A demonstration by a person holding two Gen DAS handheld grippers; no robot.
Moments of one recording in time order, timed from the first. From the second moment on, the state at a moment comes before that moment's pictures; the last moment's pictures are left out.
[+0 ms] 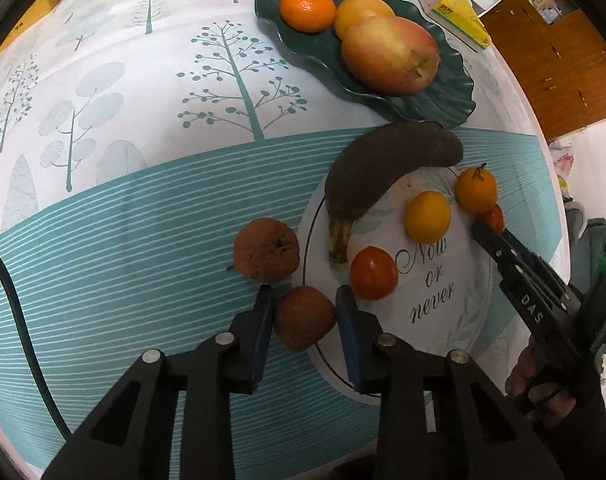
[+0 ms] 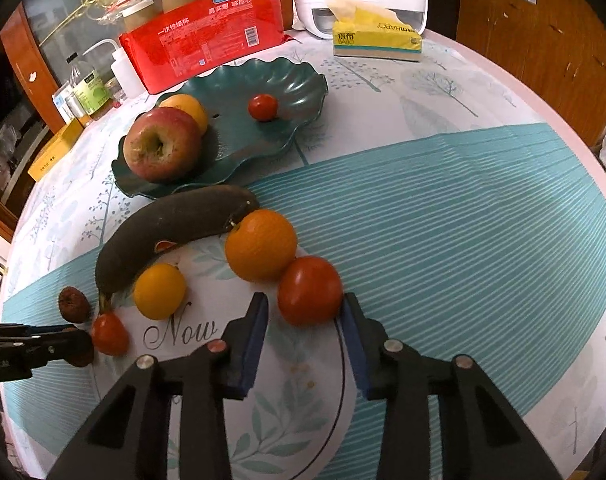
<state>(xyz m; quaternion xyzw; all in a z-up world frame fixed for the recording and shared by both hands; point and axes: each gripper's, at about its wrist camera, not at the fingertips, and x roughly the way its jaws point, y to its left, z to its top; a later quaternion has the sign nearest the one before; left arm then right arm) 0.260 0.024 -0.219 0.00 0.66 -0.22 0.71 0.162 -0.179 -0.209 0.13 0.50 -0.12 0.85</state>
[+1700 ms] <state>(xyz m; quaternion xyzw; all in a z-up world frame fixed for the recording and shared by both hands) 0.289 -0.095 -0.103 -0.05 0.55 -0.20 0.81 0.205 -0.238 -0.095 0.02 0.39 0.07 0.92</state>
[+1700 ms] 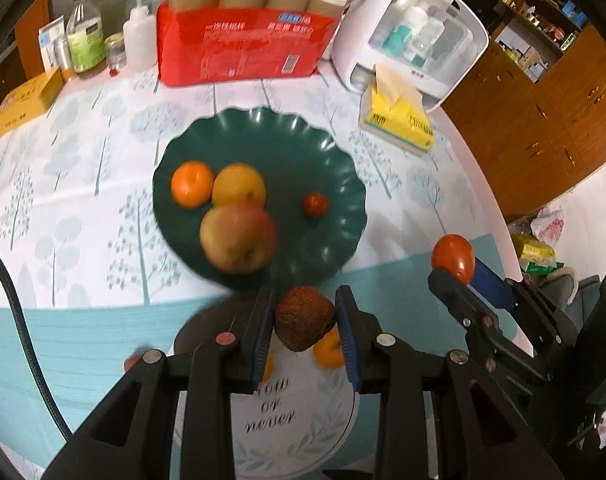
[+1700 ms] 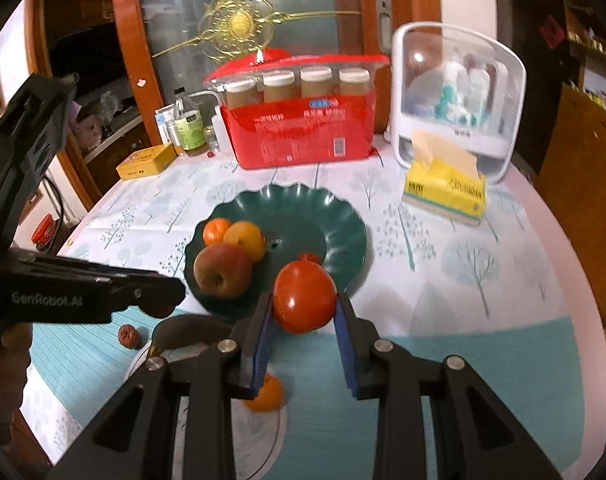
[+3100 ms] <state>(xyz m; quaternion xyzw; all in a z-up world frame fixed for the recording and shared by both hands) 0.348 -0.124 -0.159 -0.14 0.56 -0.14 0.81 0.286 -0.268 -0.187 0.08 0.45 0.19 0.87</state>
